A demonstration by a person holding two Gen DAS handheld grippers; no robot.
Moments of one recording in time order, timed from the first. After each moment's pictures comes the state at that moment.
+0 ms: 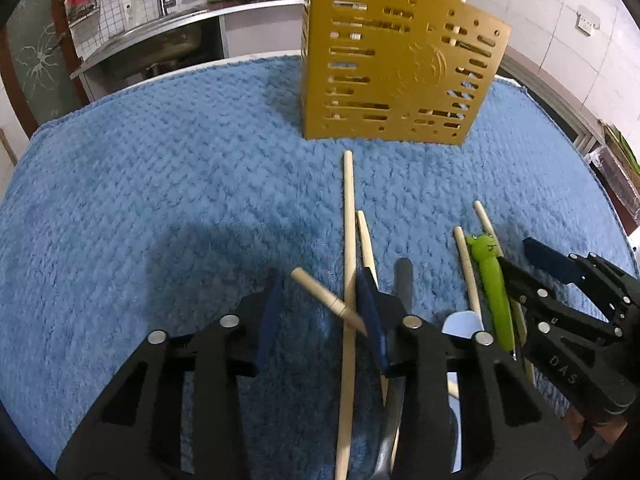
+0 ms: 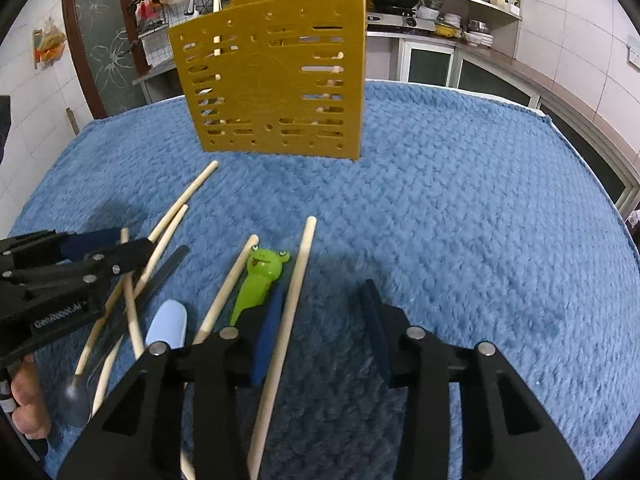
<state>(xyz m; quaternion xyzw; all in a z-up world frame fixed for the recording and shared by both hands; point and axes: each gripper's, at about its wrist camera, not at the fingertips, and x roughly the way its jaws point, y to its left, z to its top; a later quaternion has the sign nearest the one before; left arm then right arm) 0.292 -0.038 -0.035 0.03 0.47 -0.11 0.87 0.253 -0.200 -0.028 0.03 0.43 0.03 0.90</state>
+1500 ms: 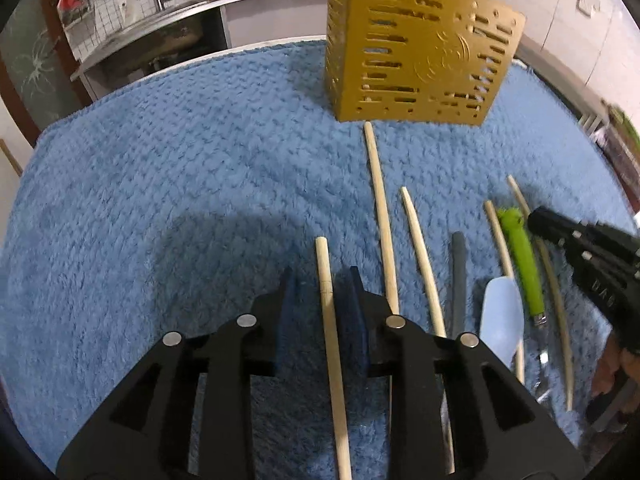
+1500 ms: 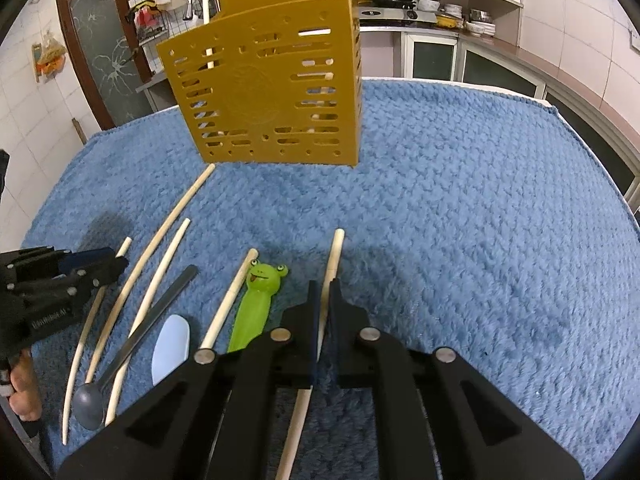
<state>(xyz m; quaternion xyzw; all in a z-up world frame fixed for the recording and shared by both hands) 0.293 -0.012 -0.038 0.07 0.49 -0.10 0.86 0.262 -0.215 -0.021 0.05 0.44 0.04 0.89</state>
